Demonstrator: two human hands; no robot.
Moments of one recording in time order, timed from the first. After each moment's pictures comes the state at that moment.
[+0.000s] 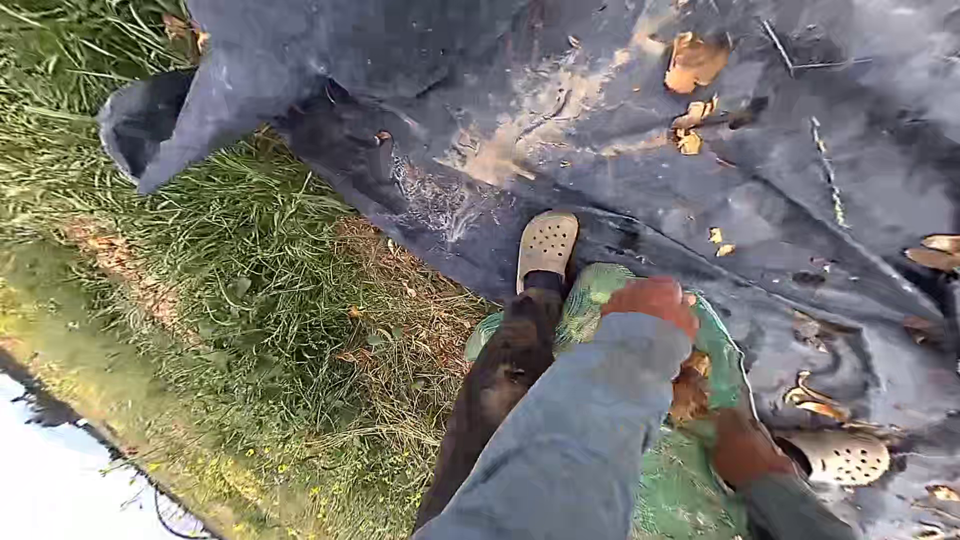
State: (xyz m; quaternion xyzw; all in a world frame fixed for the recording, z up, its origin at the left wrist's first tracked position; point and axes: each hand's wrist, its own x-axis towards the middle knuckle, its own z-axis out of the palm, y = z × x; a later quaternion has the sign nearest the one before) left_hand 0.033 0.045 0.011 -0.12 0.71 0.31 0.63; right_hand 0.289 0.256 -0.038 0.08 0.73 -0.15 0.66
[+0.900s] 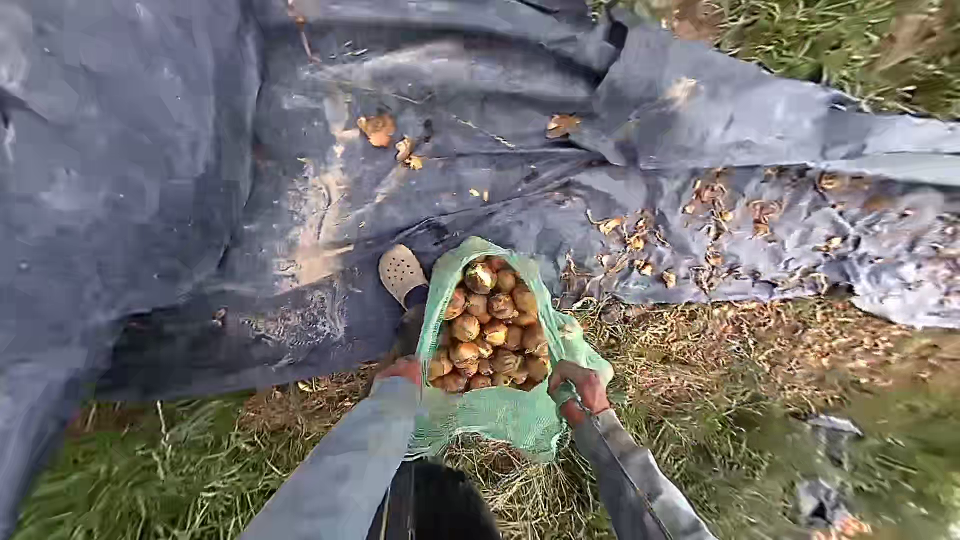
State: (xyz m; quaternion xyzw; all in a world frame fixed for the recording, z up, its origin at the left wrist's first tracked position) left_hand 0.098 -0.089 0.078 0.18 0.63 -0.21 0.72; right_hand 0.324 0.085 0.161 0.48 0.72 -0.43 0.28
